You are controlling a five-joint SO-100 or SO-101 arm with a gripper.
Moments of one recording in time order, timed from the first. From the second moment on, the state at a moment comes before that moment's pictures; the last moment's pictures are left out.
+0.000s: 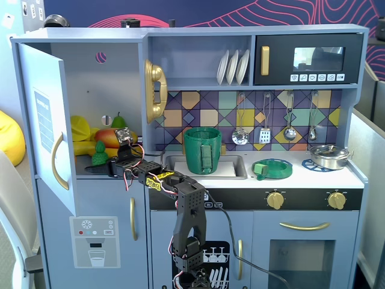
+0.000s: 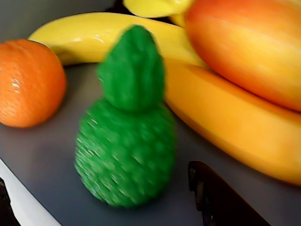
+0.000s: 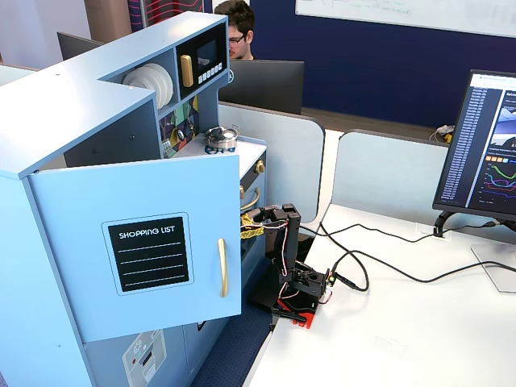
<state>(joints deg) -42.5 94.5 94.5 0.9 -95.3</state>
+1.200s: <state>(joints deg) -47.2 106.5 93.6 16.7 -116.6</state>
